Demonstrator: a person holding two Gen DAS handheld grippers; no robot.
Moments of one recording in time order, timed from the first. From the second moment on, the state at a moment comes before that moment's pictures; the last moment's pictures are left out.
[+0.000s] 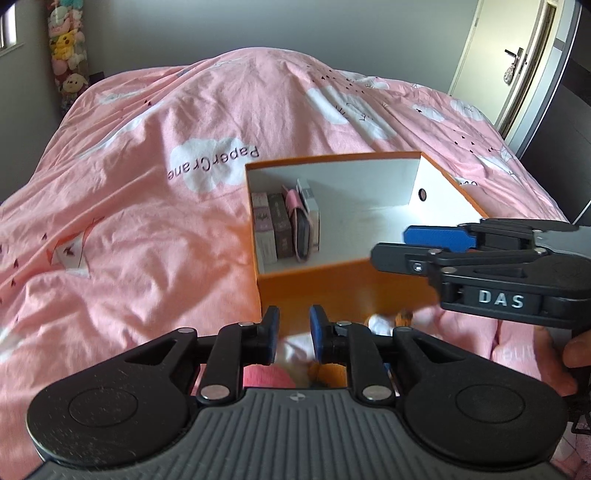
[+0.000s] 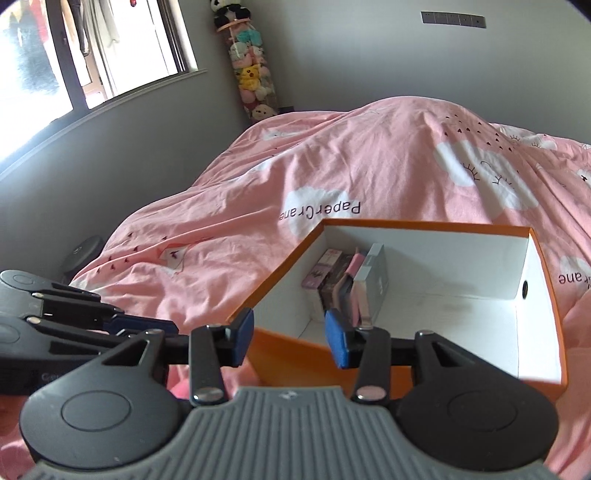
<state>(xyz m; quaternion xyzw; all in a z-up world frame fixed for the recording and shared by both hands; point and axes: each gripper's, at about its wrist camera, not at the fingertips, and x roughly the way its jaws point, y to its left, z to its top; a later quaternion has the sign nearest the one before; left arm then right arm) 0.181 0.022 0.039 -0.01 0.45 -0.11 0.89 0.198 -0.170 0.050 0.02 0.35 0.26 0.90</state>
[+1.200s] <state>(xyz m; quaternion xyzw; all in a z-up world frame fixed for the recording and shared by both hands) 0.057 0.003 -0.064 -0.03 0.55 -0.17 0.82 0.062 -0.165 -0.056 -0.03 0.49 0.27 0.83</state>
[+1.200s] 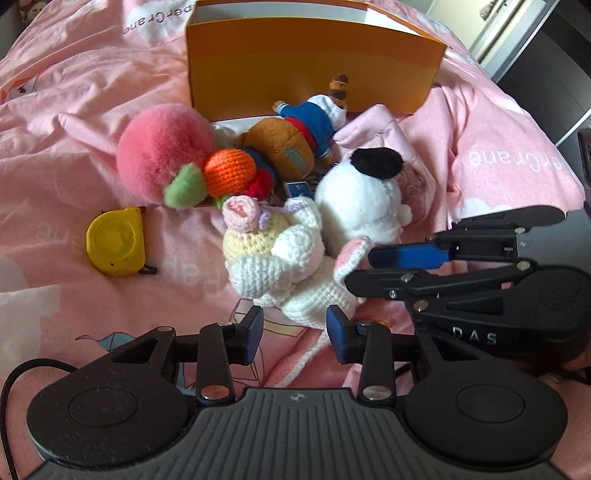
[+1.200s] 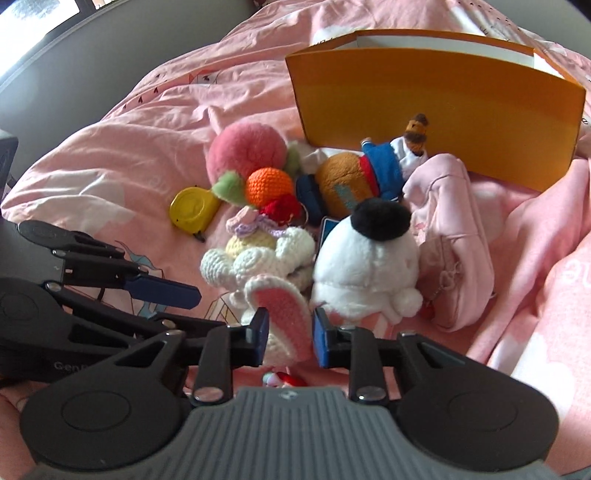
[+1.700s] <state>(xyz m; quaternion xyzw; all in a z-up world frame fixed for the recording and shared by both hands) 0.060 0.008 -0.068 0.01 0.54 -0.14 0.83 0.072 -0.159 -0.072 -0.01 0.50 0.29 0.82</state>
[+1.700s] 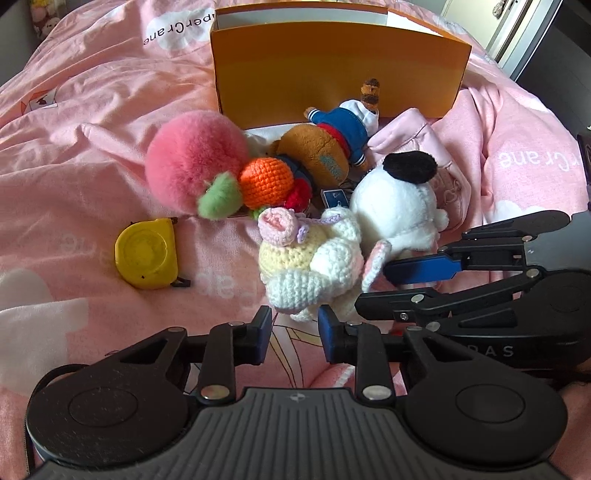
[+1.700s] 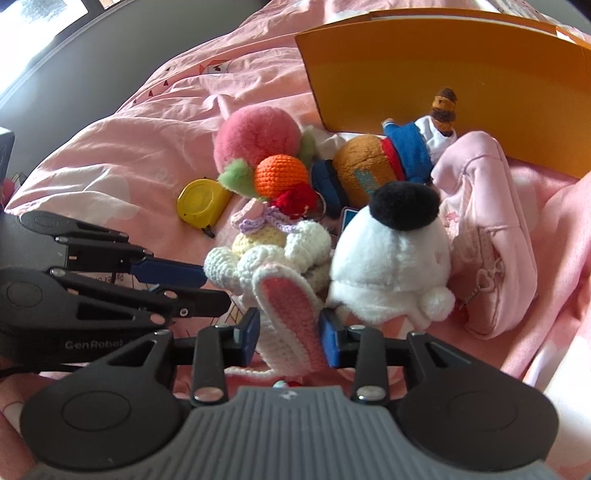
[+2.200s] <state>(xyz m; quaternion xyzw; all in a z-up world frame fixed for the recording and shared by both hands) 0.051 0.022 -0.041 -0.02 0.50 -0.18 0.85 0.085 -0.156 -0.030 0.05 0.44 0.34 0.83</state>
